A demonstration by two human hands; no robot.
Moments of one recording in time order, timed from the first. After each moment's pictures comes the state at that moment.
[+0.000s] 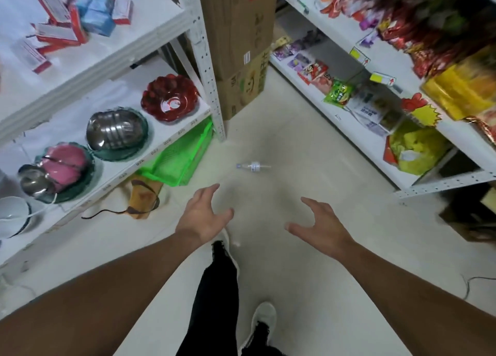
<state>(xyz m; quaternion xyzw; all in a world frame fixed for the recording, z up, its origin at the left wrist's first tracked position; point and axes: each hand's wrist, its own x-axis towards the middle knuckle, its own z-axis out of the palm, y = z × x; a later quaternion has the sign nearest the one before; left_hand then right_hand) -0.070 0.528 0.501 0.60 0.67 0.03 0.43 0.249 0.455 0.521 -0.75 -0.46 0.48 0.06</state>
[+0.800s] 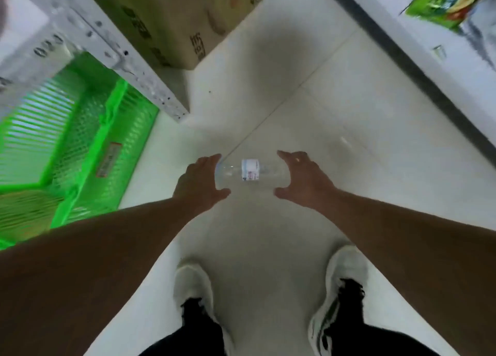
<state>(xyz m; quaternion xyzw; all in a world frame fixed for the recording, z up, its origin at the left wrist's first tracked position) 0.033 0.832 -0.041 0.69 0.62 -0.14 0.35 0.300 0.798 -0.021 -0.70 -0.57 0.42 -0.10</state>
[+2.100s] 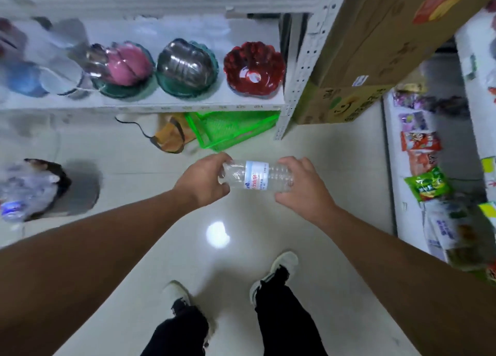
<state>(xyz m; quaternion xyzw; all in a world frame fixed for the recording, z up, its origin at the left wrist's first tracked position) -0.041 0.601 0.469 0.50 0.79 0.14 0.32 0.205 0.722 0.483 -0.46 -0.78 0.41 0.01</state>
